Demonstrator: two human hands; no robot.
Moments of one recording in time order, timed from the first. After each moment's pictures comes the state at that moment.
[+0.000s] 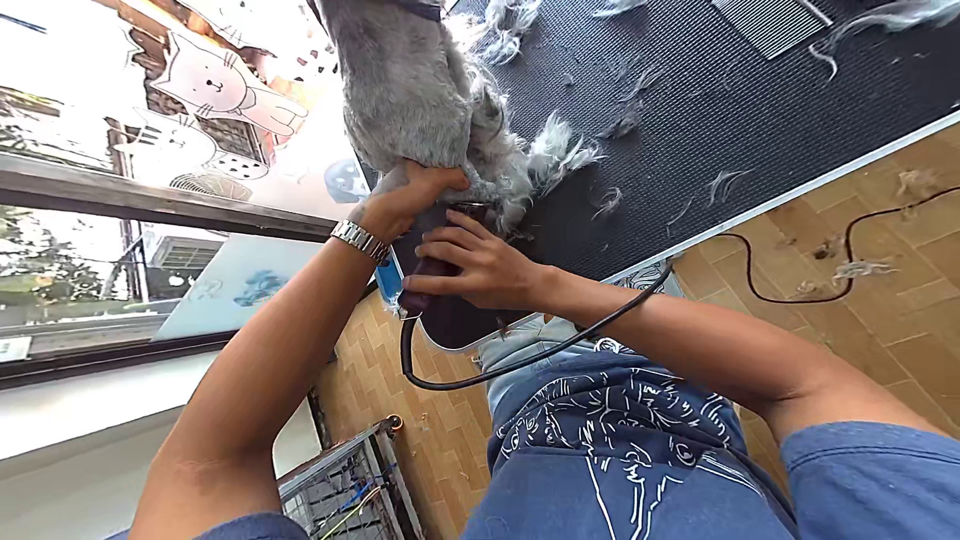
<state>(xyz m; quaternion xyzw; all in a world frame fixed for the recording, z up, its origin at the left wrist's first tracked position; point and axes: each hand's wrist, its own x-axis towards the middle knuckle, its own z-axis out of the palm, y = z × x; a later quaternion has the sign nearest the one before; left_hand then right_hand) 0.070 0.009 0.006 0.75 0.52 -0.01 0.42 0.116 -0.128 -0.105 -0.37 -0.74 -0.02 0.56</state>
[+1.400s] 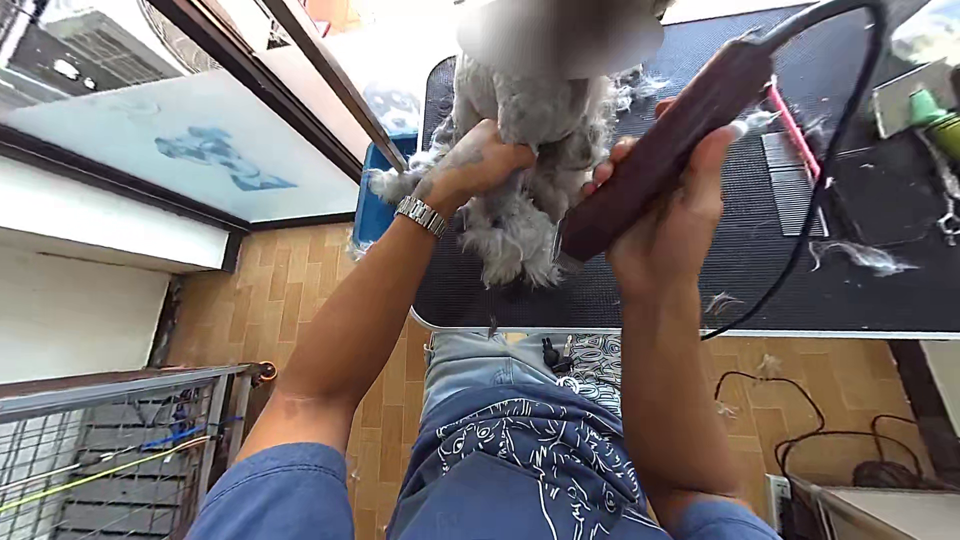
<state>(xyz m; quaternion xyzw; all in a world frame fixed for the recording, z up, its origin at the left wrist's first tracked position) 0.020 0.006 0.007 0.73 0.46 0.15 0.48 0.184 -0.132 -0.001 -0.28 -0.26 0.53 0.76</state>
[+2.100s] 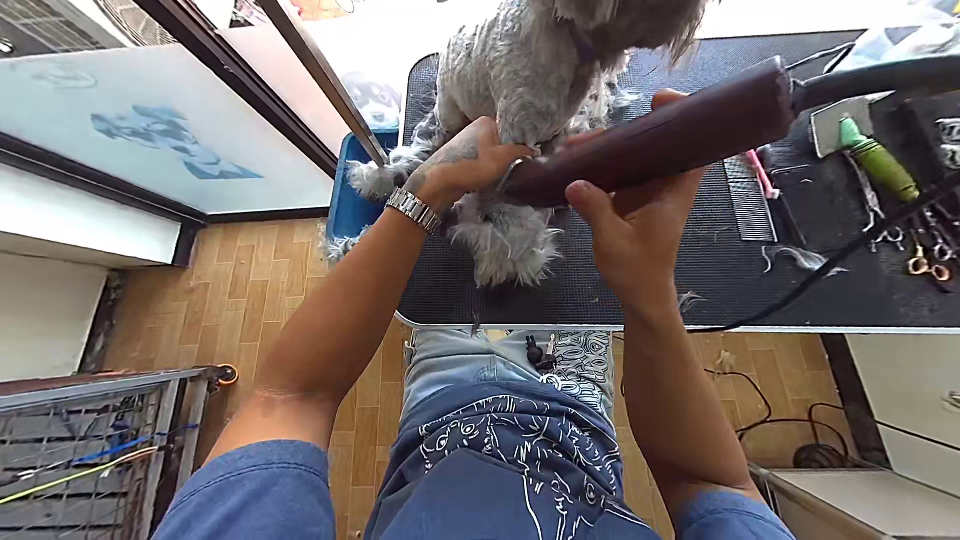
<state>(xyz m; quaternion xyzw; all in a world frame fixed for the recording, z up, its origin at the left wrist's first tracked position) 0.024 0.003 0.008 0.76 0.43 0.15 0.47 0.177 -0.139 0.000 -0.38 -0.55 0.26 0.69</state>
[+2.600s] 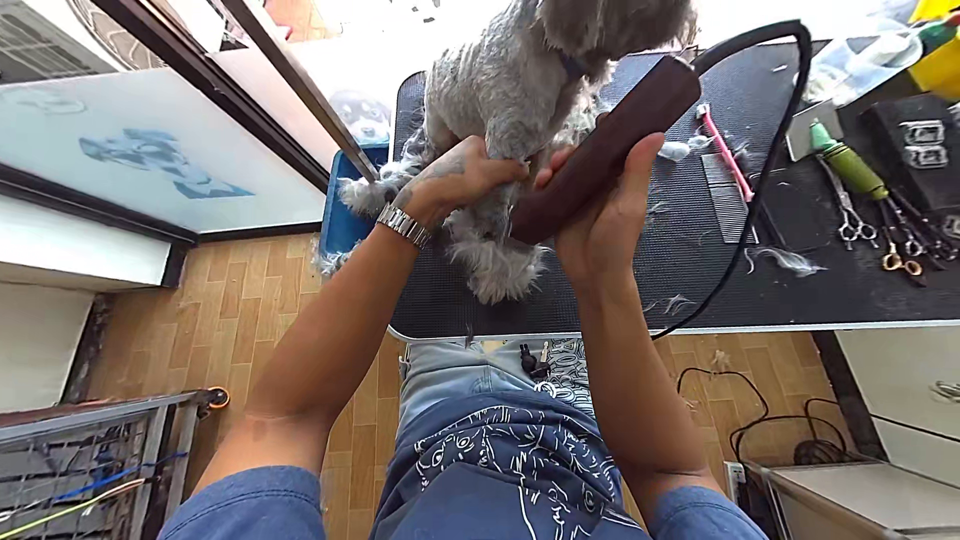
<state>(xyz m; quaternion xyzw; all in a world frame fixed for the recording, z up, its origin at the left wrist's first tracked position) 0.029 0.005 0.006 0.72 0.42 0.14 0.54 0.167 -0.113 -0.004 -0.26 -0.27 0.50 0.78</state>
